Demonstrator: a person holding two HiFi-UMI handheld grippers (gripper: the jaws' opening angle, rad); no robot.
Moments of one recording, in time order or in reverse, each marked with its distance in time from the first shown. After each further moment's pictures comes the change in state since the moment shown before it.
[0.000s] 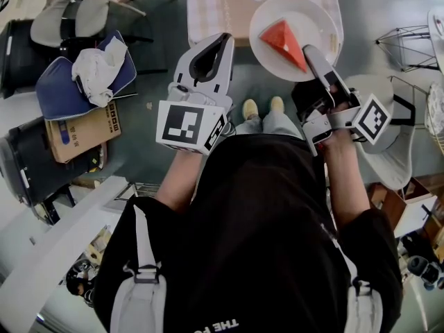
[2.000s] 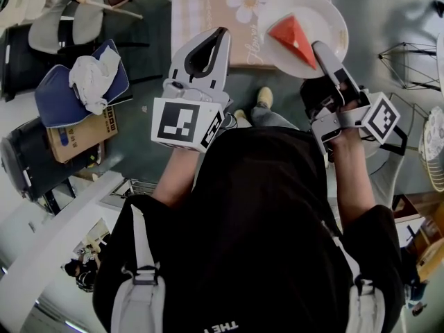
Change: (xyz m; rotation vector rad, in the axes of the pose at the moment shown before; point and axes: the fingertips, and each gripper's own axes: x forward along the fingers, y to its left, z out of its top) left arm 0.157 0.013 0.015 0.012 0.040 0.072; right arm 0.055 -0.039 0.161 0.023 0.062 -0.006
